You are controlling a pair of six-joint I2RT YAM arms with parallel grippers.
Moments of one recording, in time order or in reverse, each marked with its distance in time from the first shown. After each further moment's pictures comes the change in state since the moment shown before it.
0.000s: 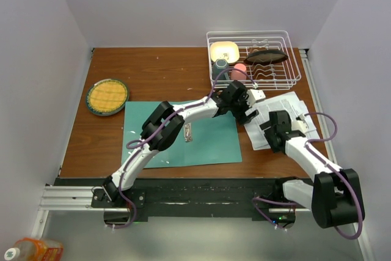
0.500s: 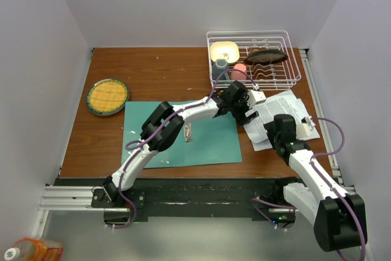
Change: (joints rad) left arm -0.007 -0.009 0.000 -0.032 -0.004 0.023; right arm 0.000 -0.213 -0.082 0.071 0.014 0.021
